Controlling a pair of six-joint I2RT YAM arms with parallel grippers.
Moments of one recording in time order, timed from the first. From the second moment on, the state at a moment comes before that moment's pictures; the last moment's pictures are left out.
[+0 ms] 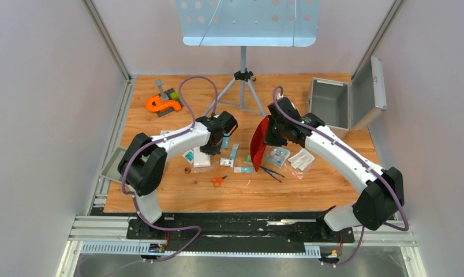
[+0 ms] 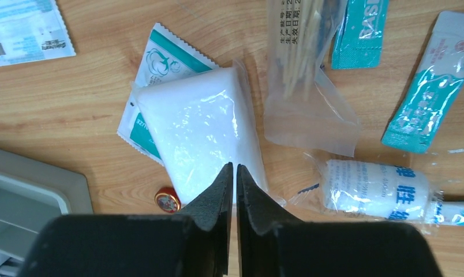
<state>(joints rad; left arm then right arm) -0.71 1.81 1.26 -0.78 -0.40 -0.45 0.61 1.43 1.26 -0.79 0.07 0.72</state>
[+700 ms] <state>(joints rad) -0.77 1.87 1.31 -0.85 -0.56 -0.70 0.61 1.43 1.26 -0.79 0.07 0.71</state>
